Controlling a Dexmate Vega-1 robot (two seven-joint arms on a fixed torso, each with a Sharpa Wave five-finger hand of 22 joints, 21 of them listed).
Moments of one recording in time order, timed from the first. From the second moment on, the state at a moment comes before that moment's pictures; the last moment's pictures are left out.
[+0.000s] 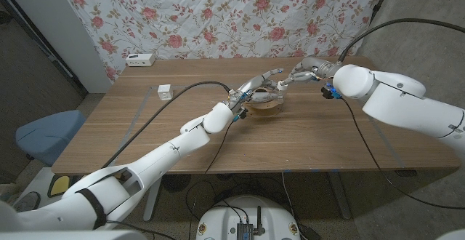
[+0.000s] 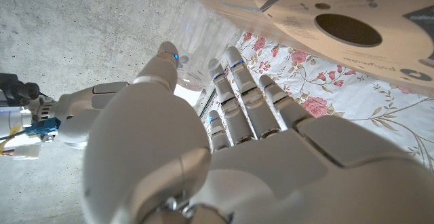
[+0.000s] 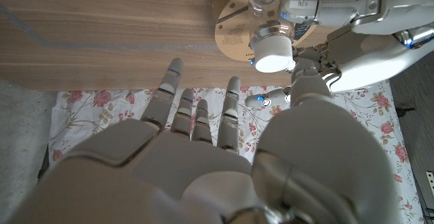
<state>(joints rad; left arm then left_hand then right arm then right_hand) 0.61 0.38 0.78 -1.32 0.20 -0.41 0.17 0.99 -0.02 0.46 -0.15 0.17 0.14 -0.18 0.18 0.17 0.90 -0.12 0.20 0.19 0.88 -0.12 0.17 0.16 0.34 -0.05 0.18 0.16 -0.63 -1.12 -0.61 -2.42 0.06 -0.96 0.10 0.69 -0.04 0.30 -0.15 0.20 0.52 0.08 0.31 0.29 0.13 0.16 0.18 0.20 0.19 0.18 0.20 0.20 0.49 0.21 0.20 0.17</state>
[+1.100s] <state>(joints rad) 0.62 0.38 0.78 -1.35 0.22 -0.40 0.17 0.99 -0.02 0.46 -0.15 0.17 0.14 -0.18 0.18 0.17 0.90 -0.12 0.19 0.19 0.88 -0.12 0.17 0.16 0.34 -0.05 0.18 0.16 -0.61 -1.15 -0.63 -2.44 0.01 -0.96 0.15 0.74 -0.07 0.31 -0.16 0.20 0.57 0.03 0.33 0.30 0.12 0.14 0.20 0.21 0.20 0.17 0.20 0.20 0.56 0.21 0.21 0.17</state>
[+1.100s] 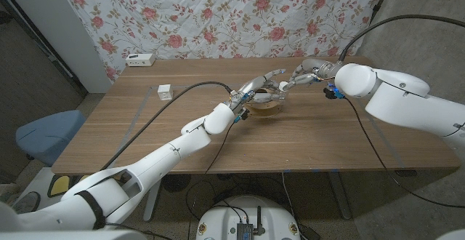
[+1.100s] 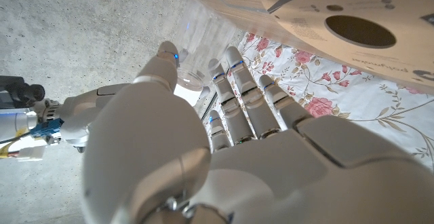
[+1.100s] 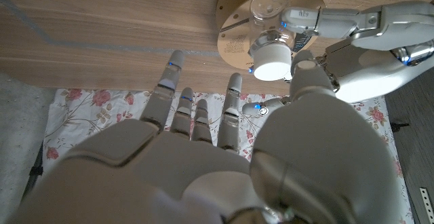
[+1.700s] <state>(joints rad) 0.62 0.38 0.79 -1.35 0.22 -0.40 0.16 0.98 -0.02 0.46 -0.15 0.17 0.14 -0.18 0.18 0.17 0.90 -0.12 0.20 0.19 0.88 -0.12 0.17 0.16 0.34 -0.05 0.18 0.16 -0.61 -1.12 -0.65 -2.42 -0.01 -0.96 0.14 0.76 -0.06 0.31 -0.16 0.20 0.63 0.02 0.35 0.30 0.14 0.14 0.20 0.21 0.22 0.17 0.21 0.20 0.58 0.22 0.21 0.17</state>
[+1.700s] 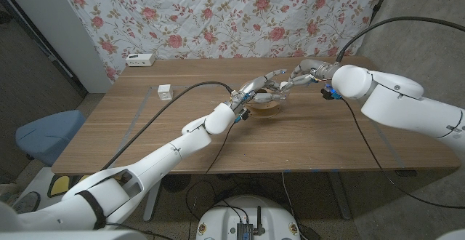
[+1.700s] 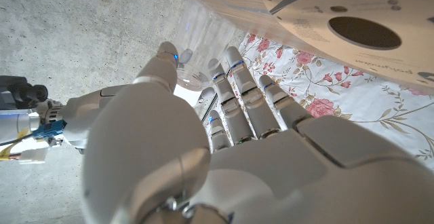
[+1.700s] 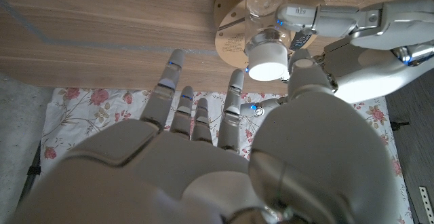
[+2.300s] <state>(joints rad) 0.62 0.38 0.79 -1.34 0.22 -0.39 0.16 0.99 -0.02 0.46 -0.15 0.17 0.14 -0.18 0.18 0.17 0.90 -0.12 0.19 0.19 0.88 -0.12 0.17 0.16 0.34 -0.05 0.18 0.16 -0.62 -1.10 -0.66 -2.41 -0.03 -0.94 0.12 0.80 -0.05 0.32 -0.16 0.20 0.71 0.01 0.39 0.31 0.18 0.11 0.21 0.20 0.25 0.15 0.22 0.20 0.61 0.21 0.21 0.17</state>
